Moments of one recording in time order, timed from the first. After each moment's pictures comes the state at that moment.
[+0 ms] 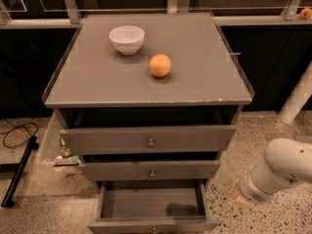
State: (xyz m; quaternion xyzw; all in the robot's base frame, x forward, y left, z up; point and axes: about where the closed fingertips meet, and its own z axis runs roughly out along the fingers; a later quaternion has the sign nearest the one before) arm 0.387 -0.260 0.562 -0.55 0.82 0.11 0.09
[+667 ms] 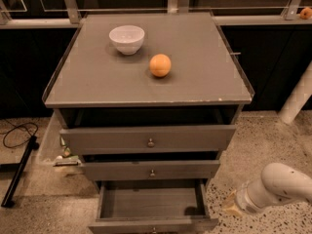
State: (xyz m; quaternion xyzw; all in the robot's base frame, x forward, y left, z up) arm 0.403 -0.273 0.447 -0.51 0.84 0.15 0.14
